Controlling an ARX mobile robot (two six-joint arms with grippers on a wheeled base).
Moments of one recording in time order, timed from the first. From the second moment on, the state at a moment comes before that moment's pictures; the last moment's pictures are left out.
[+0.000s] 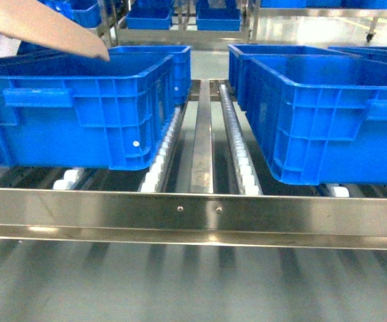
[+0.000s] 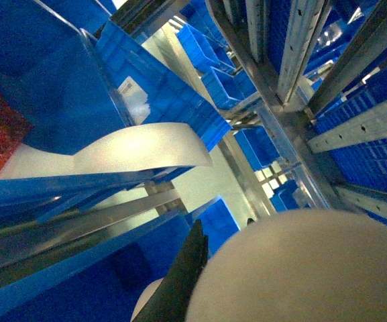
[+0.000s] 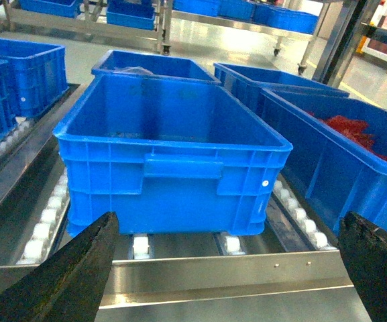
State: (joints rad) left arm 0.12 1.96 1.57 0.41 -0.43 -0.95; right arm 0.32 0.74 0.34 0.35 0.53 -0.13
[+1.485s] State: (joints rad) left arm 0.01 0.71 0.39 0.30 0.01 -0.22; right arm 0.18 0.61 0.19 0.40 0.18 -0.02
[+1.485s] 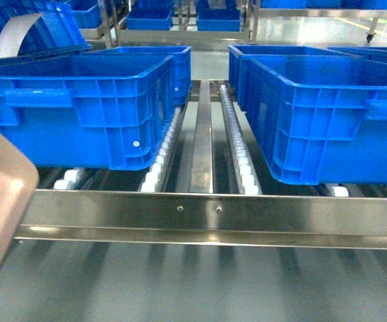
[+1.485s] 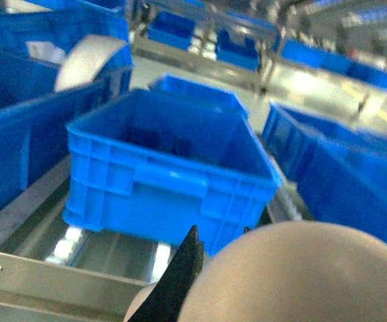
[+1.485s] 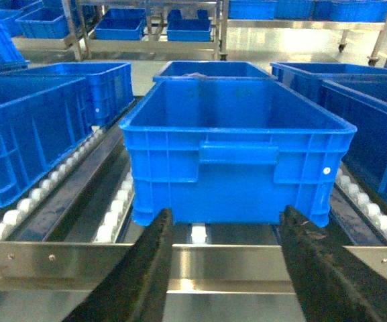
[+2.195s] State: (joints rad) left arm 0.00 0.43 0.10 0.32 0.00 -0.02; right arm 0.00 0.33 0.05 0.28 0.00 -0.01
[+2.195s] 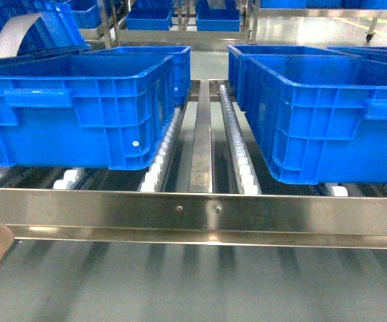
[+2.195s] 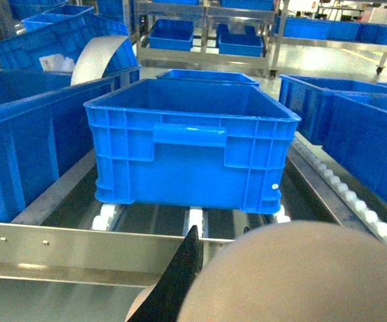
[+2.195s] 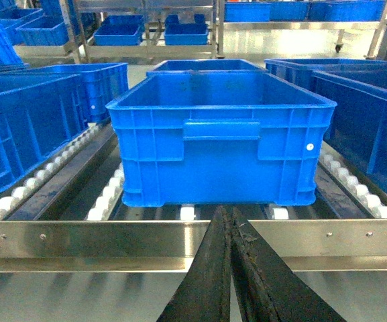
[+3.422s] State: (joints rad) left arm 0.00 0.01 0.02 -0.02 0.00 -0.01; right arm 0.00 0.00 0.01 0.00 0.00 -0.01
